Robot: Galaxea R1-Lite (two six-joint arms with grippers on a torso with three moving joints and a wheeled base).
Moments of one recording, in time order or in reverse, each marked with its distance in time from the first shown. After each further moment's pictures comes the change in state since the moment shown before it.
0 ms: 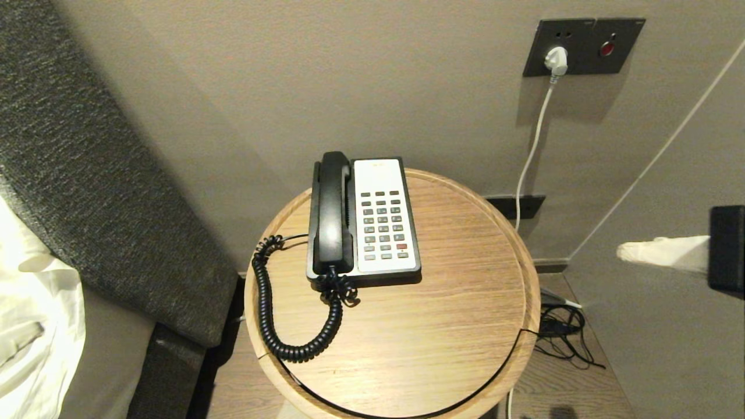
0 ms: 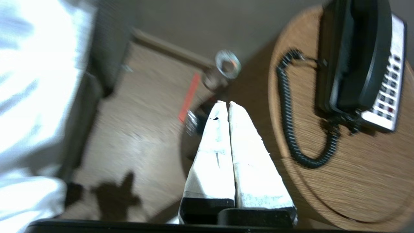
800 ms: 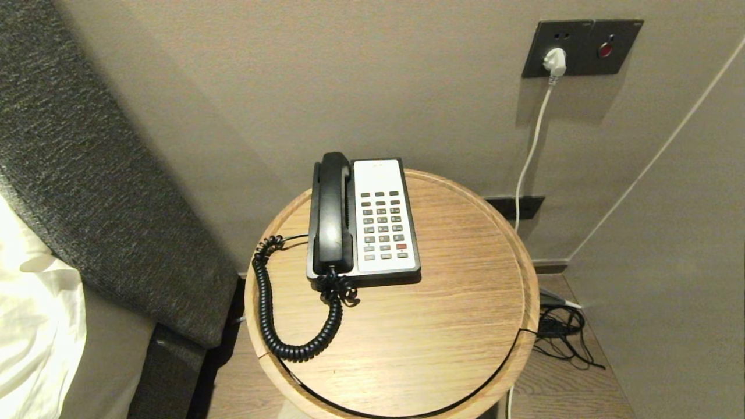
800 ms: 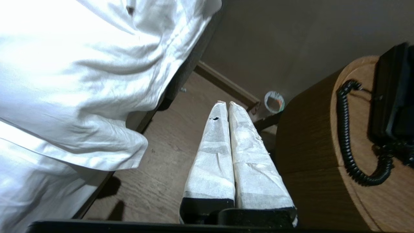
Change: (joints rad) left arm 0.310 -0.372 0.007 0.290 0.006 0.025; right arm -0.218 -0.469 0.082 0.284 0.003 0.016
